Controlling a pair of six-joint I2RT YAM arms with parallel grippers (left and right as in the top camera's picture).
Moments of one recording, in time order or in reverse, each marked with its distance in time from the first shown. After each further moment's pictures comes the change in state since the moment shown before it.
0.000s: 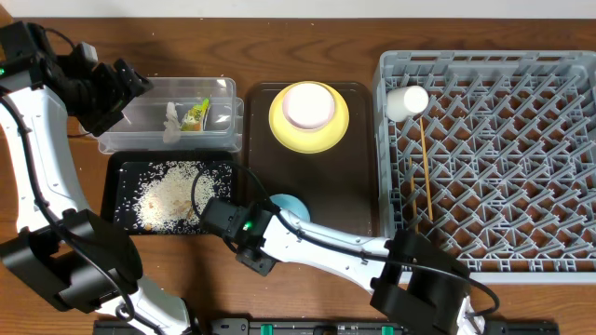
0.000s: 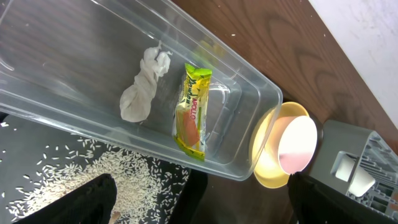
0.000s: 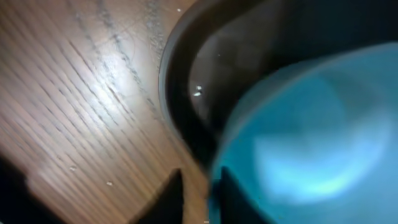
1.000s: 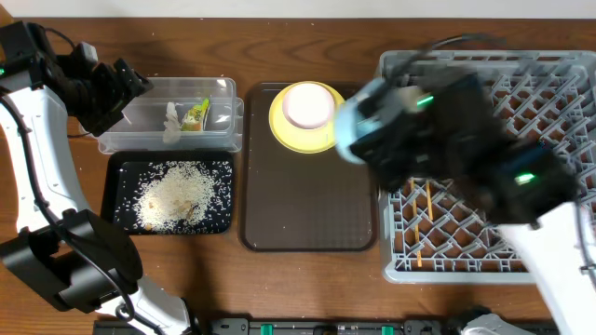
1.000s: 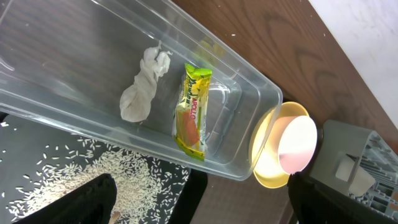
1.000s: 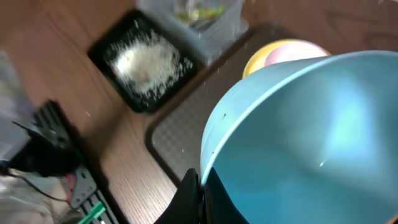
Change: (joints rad) left arm 0.000 0.000 0.000 0.000 0.000 0.000; right arm -0.729 -0.730 0.054 -0.134 -0.513 -0.249
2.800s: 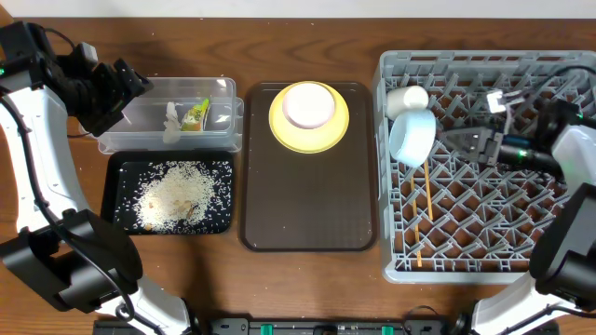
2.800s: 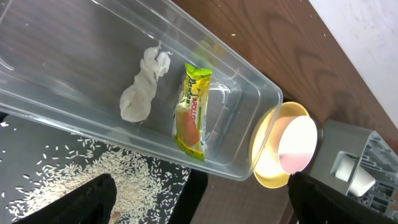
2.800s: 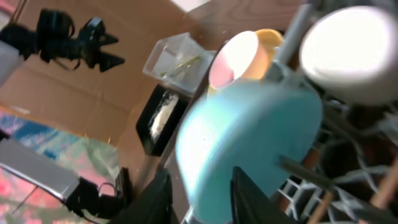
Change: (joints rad) left arm 0.000 0.000 0.000 0.000 0.000 0.000; right arm -0.846 0.531 -0.317 0.002 -0.848 -0.628
